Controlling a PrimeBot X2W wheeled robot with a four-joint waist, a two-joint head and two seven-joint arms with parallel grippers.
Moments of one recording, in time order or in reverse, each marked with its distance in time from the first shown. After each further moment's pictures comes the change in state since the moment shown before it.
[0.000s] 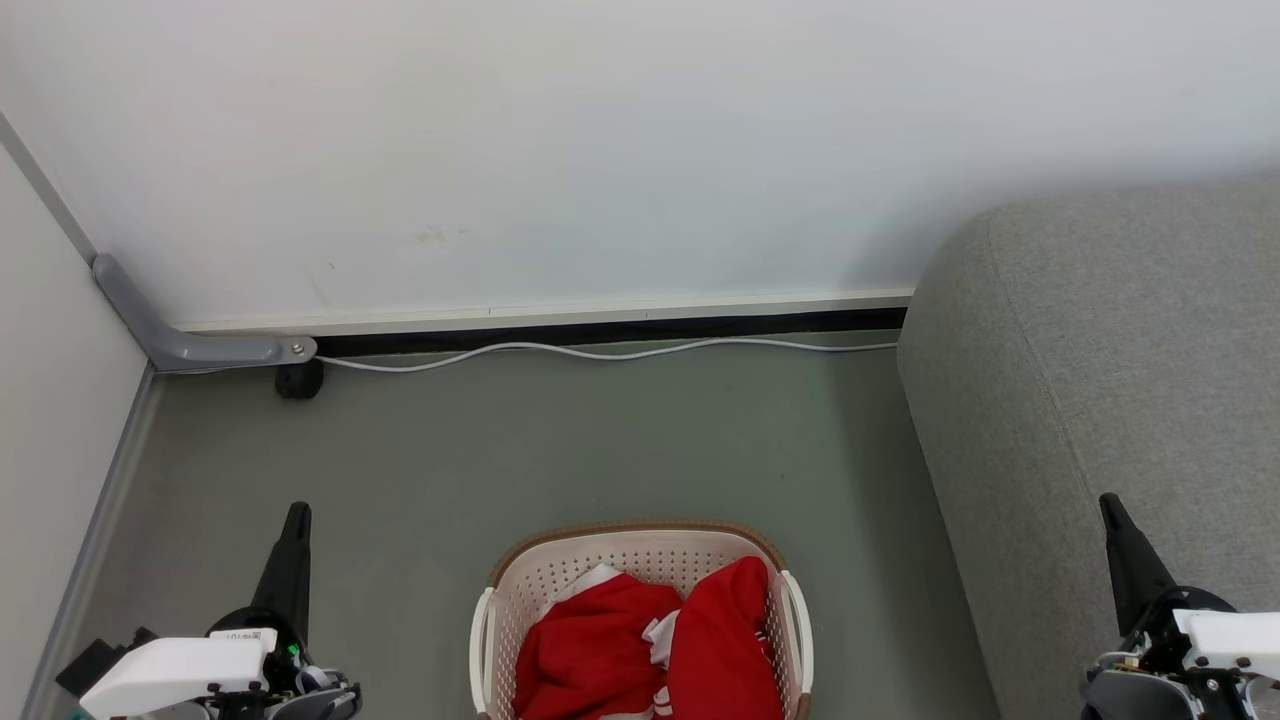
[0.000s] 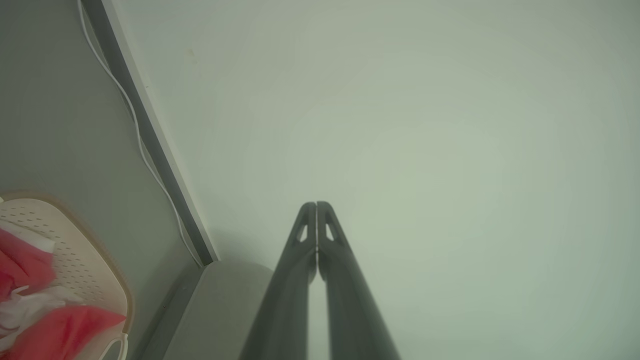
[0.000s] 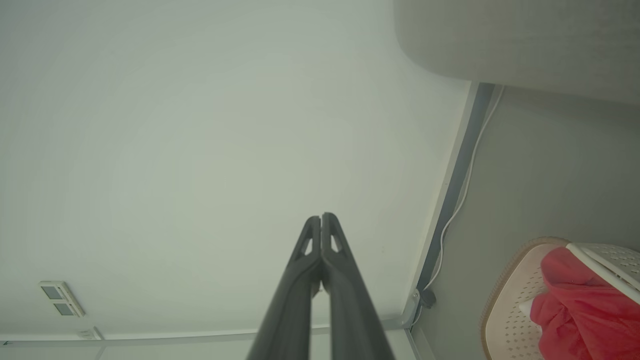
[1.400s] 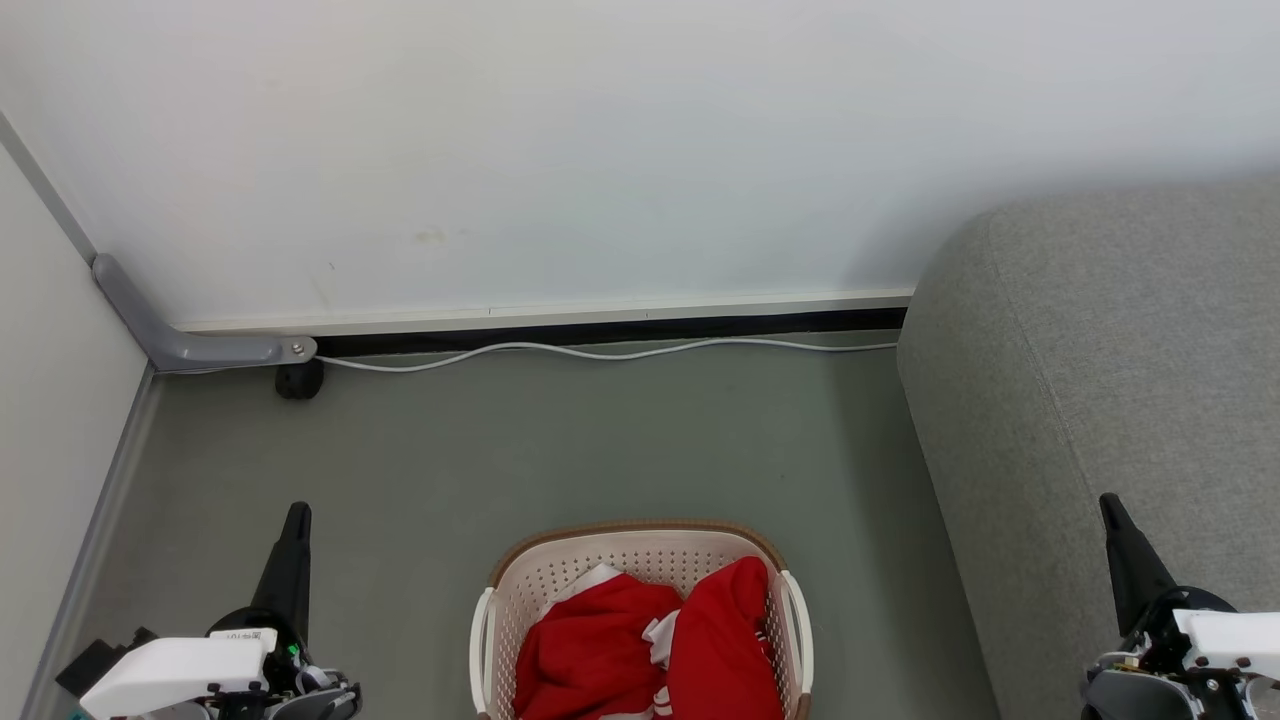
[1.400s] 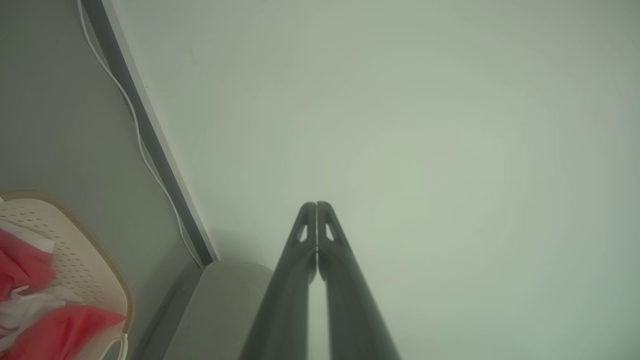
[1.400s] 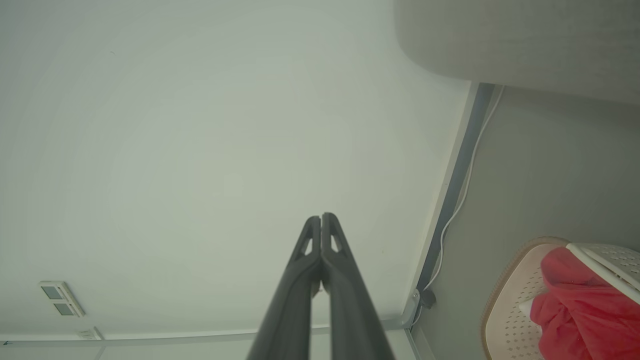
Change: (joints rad) left arm 0.000 0.000 0.000 0.000 0.000 0.000 0.000; right arm 0.000 0.000 0.000 0.000 0.000 0.000 0.000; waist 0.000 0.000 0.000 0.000
